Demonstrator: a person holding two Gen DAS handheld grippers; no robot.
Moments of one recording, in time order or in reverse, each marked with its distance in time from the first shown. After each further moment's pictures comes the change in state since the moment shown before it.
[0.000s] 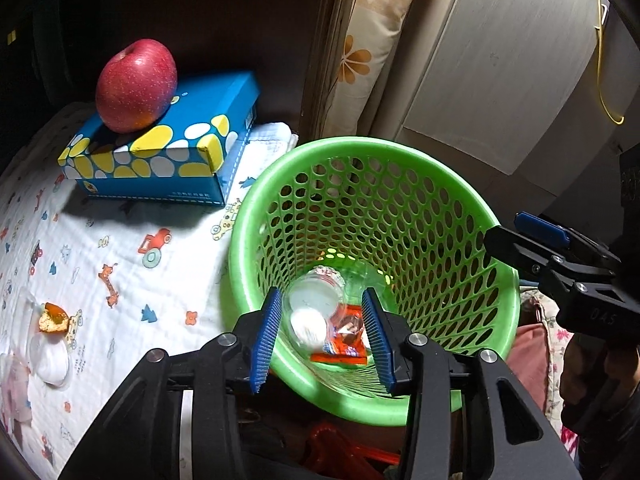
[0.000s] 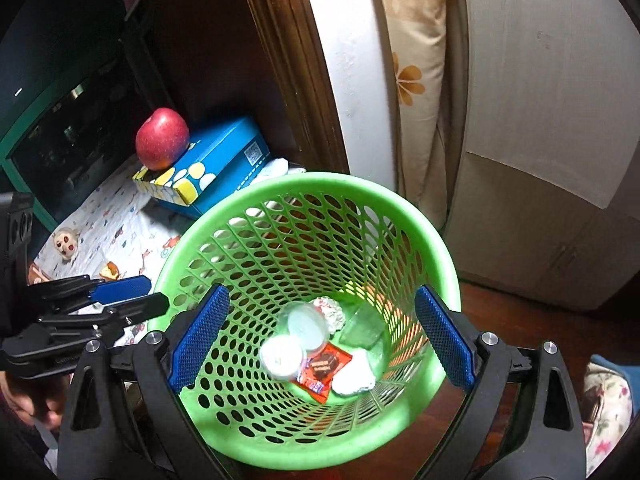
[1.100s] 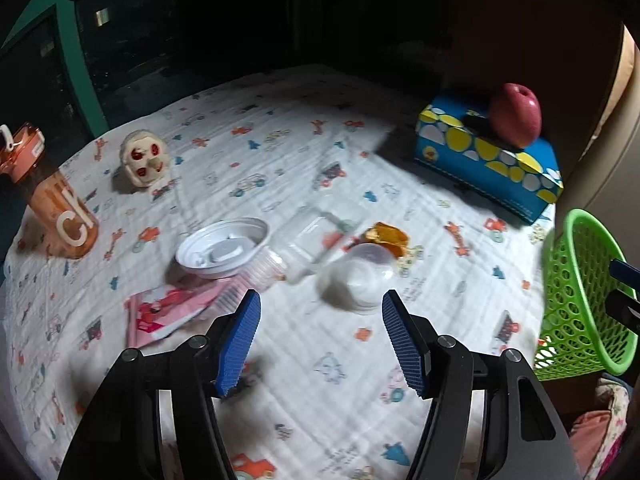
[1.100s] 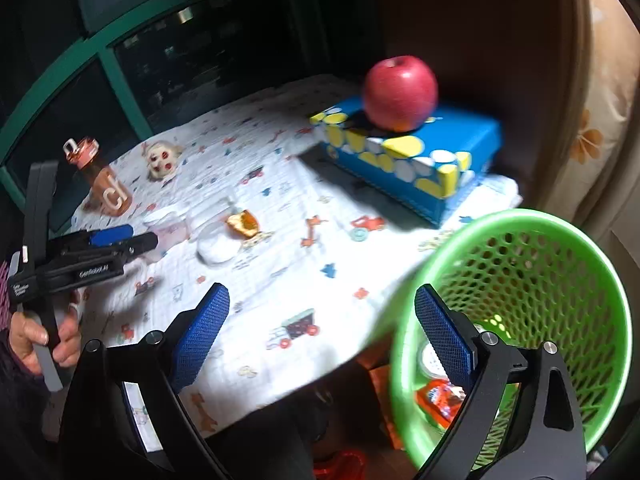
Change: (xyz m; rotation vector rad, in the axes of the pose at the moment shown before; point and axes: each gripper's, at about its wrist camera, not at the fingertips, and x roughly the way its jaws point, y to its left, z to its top) left arm -0.124 0.246 -0.121 -0.416 -0.116 0.482; right arm 0.043 0.223 -0.011 -0.380 0.111 0.283
